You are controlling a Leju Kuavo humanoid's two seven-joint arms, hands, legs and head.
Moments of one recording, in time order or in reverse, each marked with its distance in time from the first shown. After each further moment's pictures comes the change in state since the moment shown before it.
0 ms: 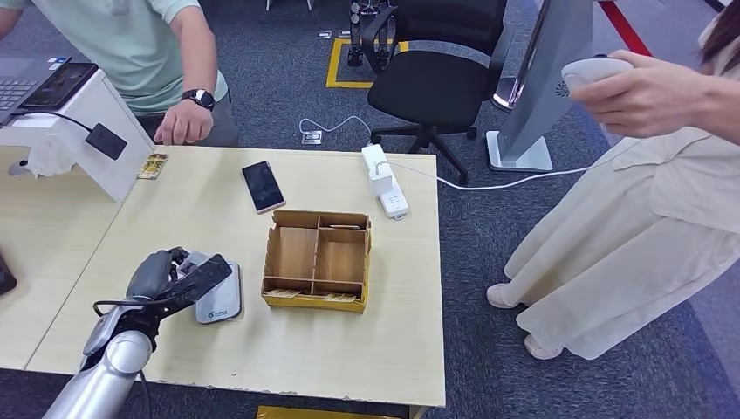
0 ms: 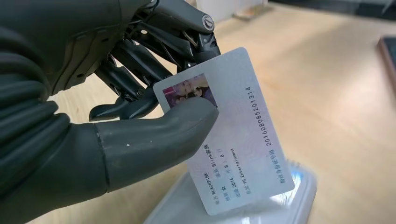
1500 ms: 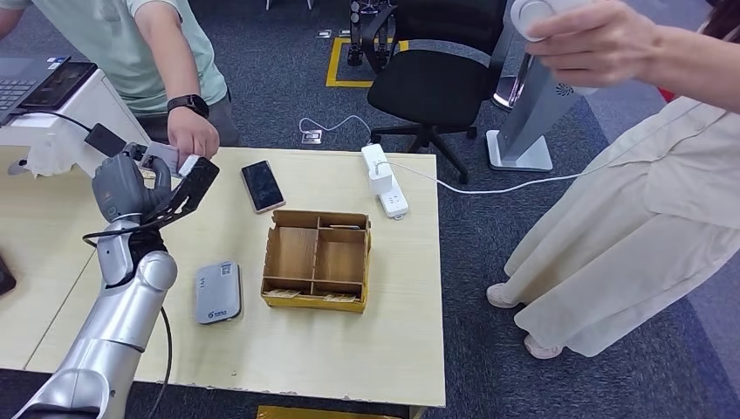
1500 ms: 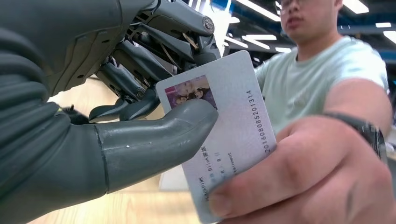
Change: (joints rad) left arm -0.380 -0.129 0.044 0.242 -0.339 0.494 -0.059; right arm -0.006 0.006 -0.011 0.000 0.014 0.004 0.050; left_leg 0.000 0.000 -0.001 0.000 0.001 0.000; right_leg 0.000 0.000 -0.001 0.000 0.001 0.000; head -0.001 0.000
